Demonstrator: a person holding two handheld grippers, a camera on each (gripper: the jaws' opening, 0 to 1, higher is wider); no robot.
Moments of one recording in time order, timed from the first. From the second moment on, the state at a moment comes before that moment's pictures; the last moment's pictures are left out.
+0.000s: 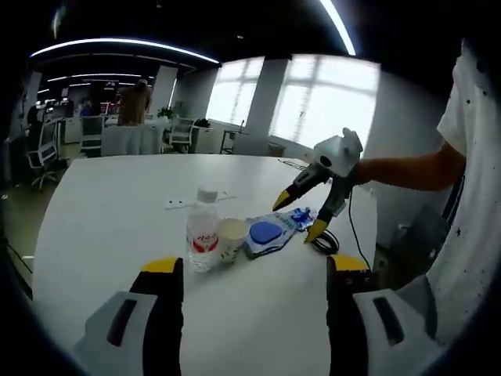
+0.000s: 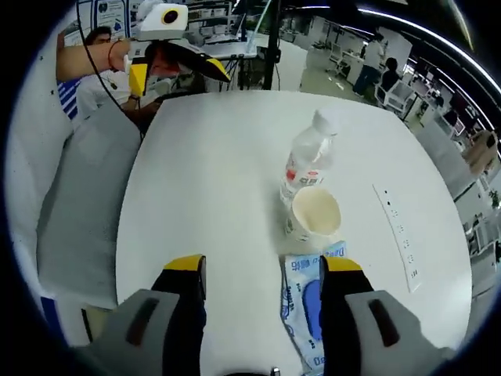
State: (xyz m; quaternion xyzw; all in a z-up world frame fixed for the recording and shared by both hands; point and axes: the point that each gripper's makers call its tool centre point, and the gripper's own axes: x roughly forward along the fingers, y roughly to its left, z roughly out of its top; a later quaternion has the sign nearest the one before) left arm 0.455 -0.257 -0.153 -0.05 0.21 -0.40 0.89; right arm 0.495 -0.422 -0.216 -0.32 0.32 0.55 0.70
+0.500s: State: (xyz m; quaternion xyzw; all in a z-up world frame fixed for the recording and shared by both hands) left arm 0.445 -0.288 -0.142 -0.02 0.20 -0.43 0.88; right arm 0.473 -0.475 -0.190 -0.26 0.32 0.49 0.77
